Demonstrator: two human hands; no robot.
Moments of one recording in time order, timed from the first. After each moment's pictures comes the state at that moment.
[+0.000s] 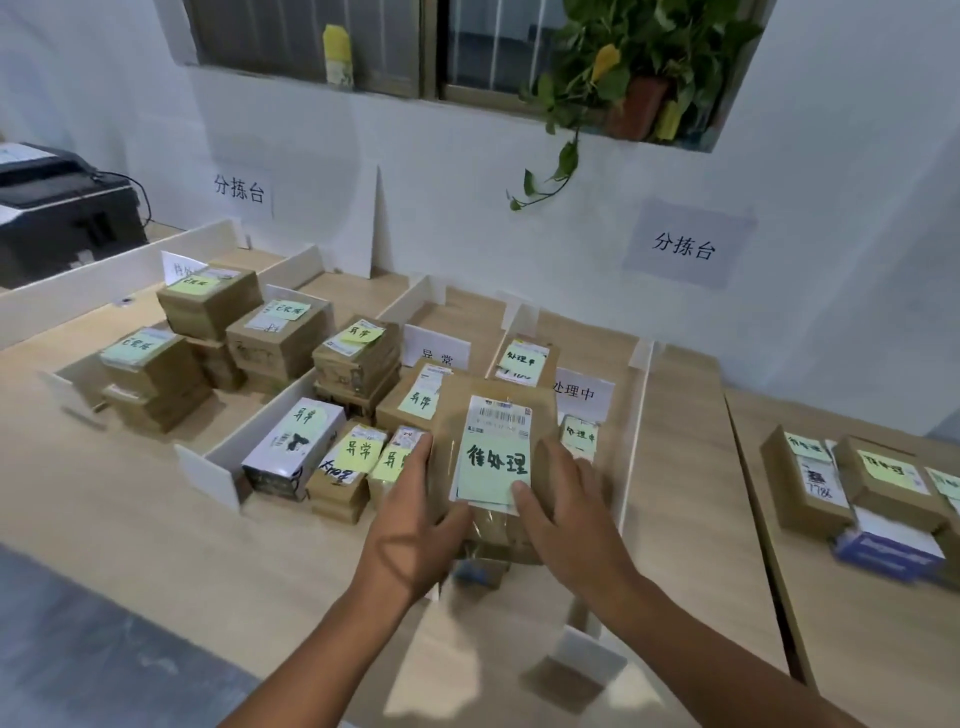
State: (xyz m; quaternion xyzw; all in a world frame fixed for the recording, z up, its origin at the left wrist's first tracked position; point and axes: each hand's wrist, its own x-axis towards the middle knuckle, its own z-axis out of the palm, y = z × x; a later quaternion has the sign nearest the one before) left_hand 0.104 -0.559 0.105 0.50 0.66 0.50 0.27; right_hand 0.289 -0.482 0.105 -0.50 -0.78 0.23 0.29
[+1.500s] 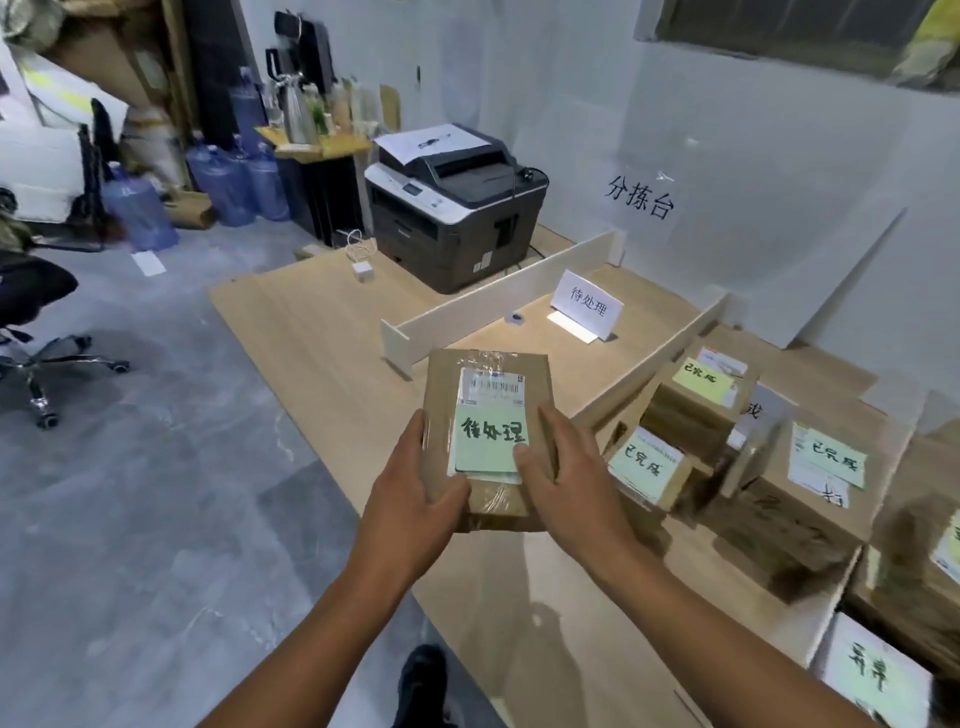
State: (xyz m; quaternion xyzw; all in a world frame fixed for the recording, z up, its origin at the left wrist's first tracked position) left_hand -0.699 -0.652 0.084 0.32 0.79 0.52 0.11; right_hand -0.592 -0.491 0.065 -0.32 -0.85 0.37 0.21
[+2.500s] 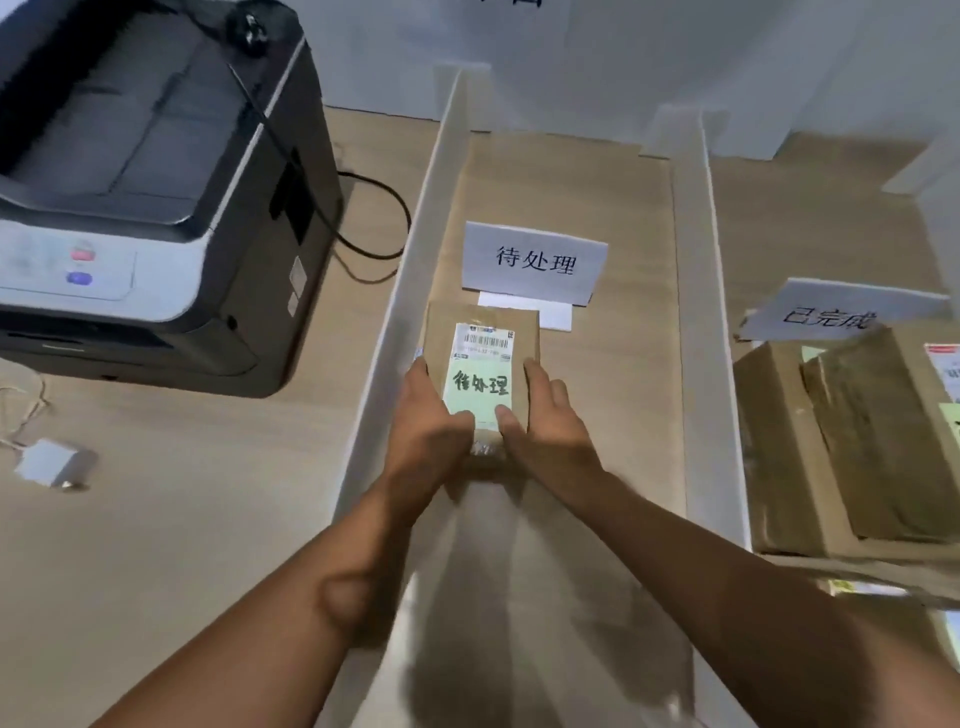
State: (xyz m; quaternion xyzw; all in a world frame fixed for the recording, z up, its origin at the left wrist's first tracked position) left_hand -1.101 -0.171 -0.100 0.45 0.73 0.31 0.40; right_hand -0.942 -0.150 -0.127 -0.65 -0.66 0.35 0.13
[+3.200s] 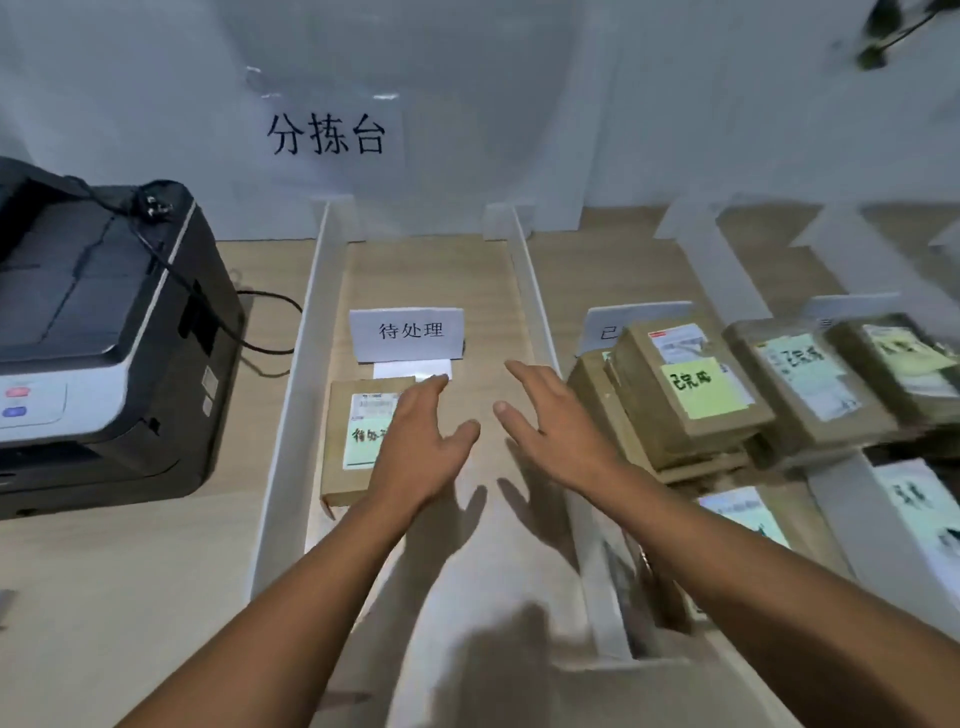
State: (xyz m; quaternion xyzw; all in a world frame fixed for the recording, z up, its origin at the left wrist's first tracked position) left_hand -1.013 -0.193 0.005 0.65 0.63 0.26 0.34; right_hand -0.825 -0.196 0.023 -0.63 -0.70 0.26 0.21
